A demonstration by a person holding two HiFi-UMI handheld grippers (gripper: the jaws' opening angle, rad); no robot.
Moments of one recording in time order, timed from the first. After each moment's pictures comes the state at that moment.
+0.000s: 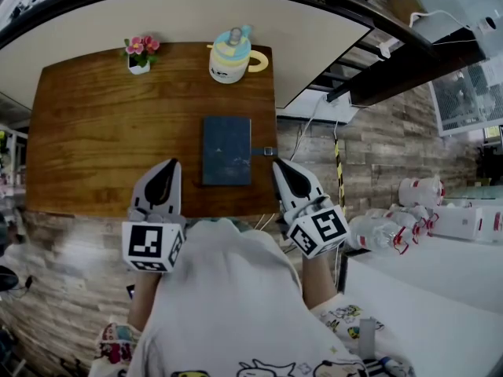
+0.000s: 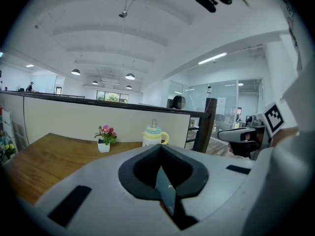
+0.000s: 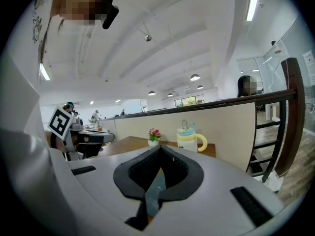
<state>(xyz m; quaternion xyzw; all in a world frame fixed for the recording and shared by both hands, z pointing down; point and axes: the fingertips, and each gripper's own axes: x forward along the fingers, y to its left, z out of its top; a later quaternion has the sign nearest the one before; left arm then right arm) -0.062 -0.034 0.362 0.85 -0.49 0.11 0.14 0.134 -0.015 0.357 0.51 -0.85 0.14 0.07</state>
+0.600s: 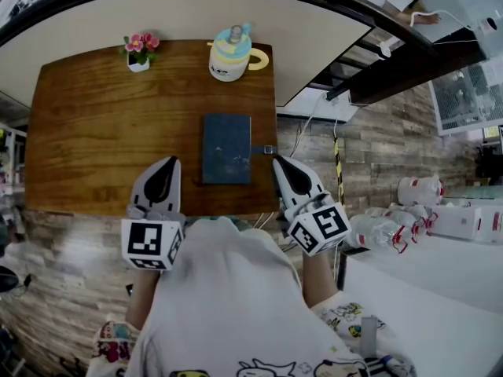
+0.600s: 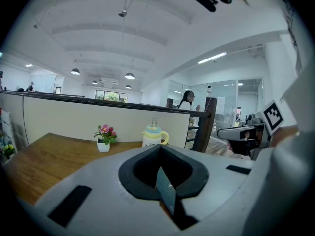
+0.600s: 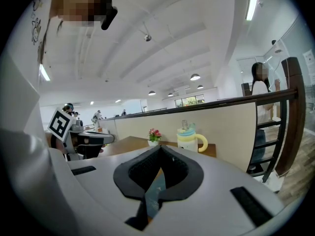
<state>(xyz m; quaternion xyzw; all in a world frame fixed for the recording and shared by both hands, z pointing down) -0.061 -0.034 0.365 0.85 -0.49 0.11 0.14 0.135 -0.018 0.356 0.51 -0.85 0.14 0.06</state>
